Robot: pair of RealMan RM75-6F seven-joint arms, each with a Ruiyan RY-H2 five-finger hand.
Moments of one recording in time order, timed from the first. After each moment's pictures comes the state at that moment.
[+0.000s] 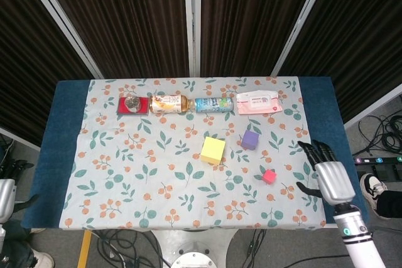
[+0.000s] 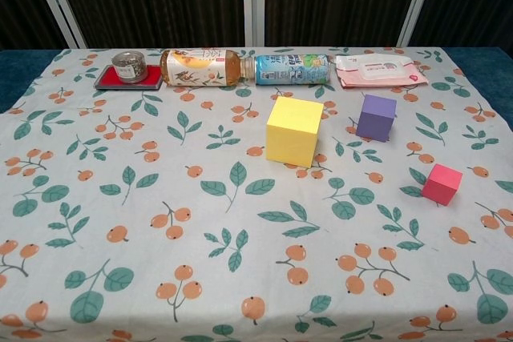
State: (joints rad) left arm -0.01 -1.19 -0.04 -1.46 1.45 1.51 0.01; right arm 0.24 -1.13 0.10 -1.85 -1.47 1.27 -0.16
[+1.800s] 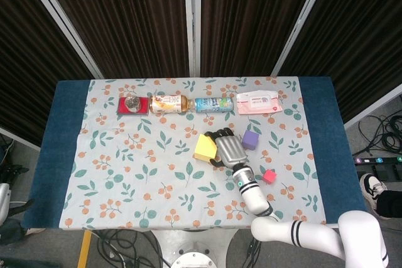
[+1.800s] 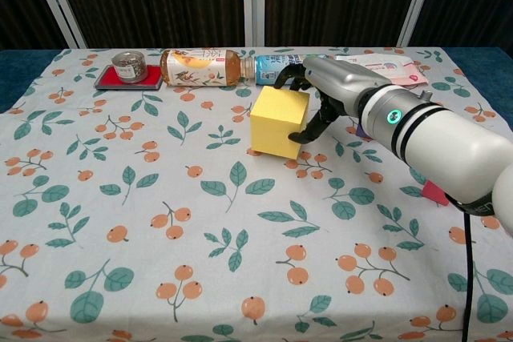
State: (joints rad) left arm 0.00 -1.21 -0.03 -1.37 1.44 1.49 -0.08; right arm 0.79 -1.83 0.29 -1.39 -0.90 1.00 -0.49
